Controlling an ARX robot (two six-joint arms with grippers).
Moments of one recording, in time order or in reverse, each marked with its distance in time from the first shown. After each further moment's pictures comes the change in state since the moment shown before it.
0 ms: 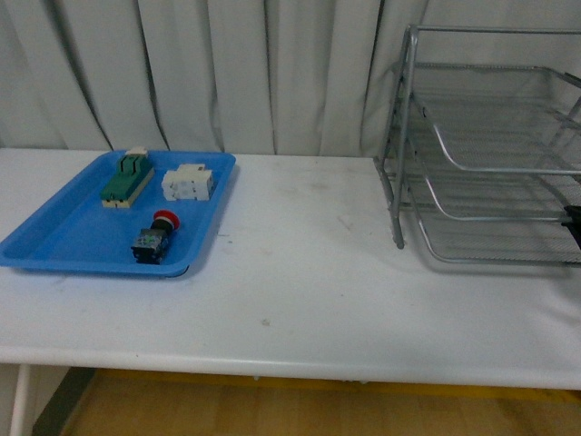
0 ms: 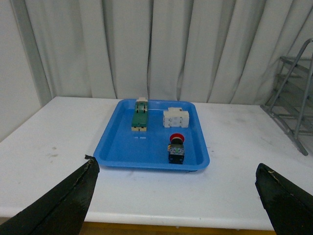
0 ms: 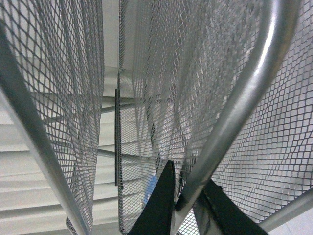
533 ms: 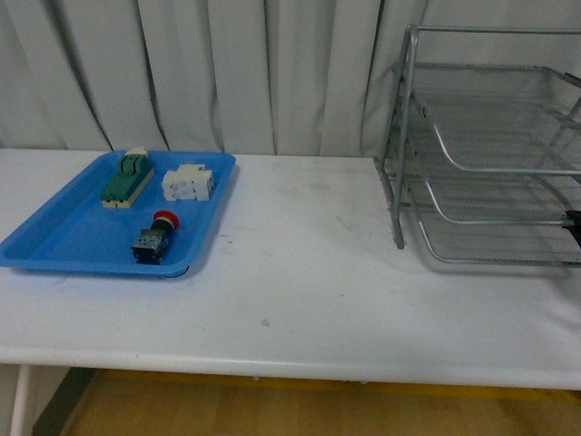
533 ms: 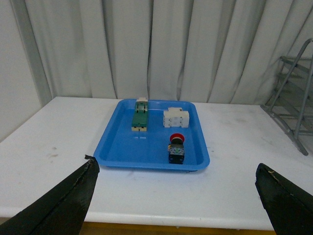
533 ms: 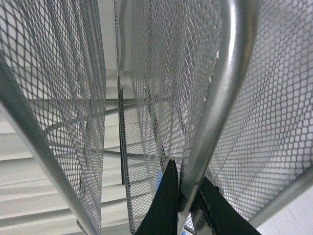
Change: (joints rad) left arm 0.000 0.000 0.000 0.000 0.000 0.000; right arm -0.014 -0.001 -0.026 0.012 -0.002 0.064
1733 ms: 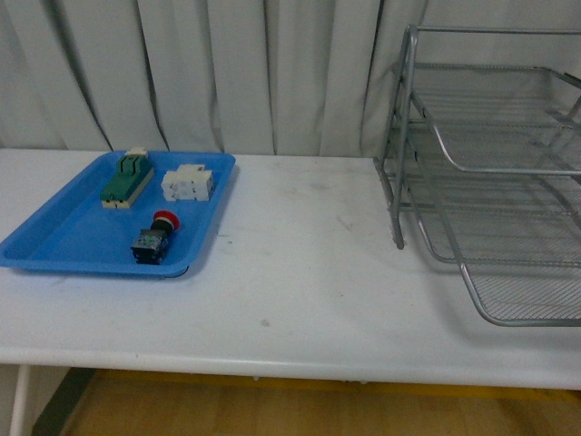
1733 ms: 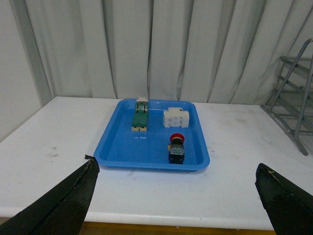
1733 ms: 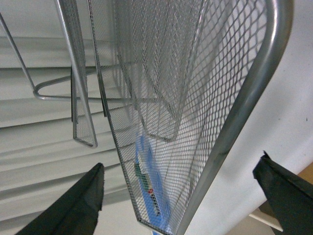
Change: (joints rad) left arm 0.000 0.000 0.000 0.000 0.000 0.000; right arm -0.172 -0.320 -0.513 -0.005 -0.194 -0.123
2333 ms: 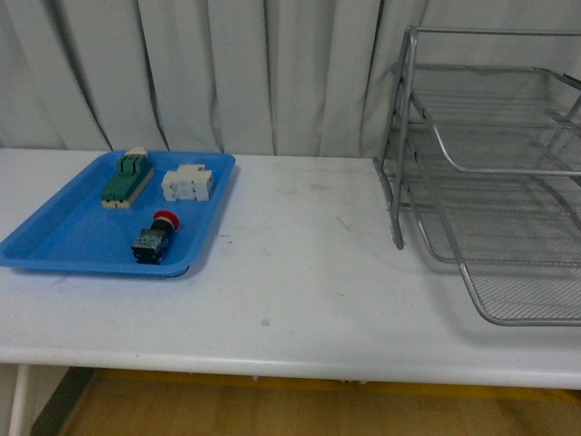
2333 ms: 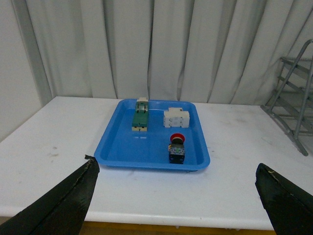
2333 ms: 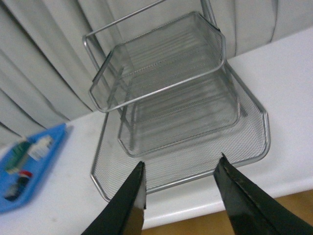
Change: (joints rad) left arm 0.000 0.000 0.000 0.000 0.000 0.000; right arm -0.033 -1.211 -0.365 -0.592 0.201 -0.892
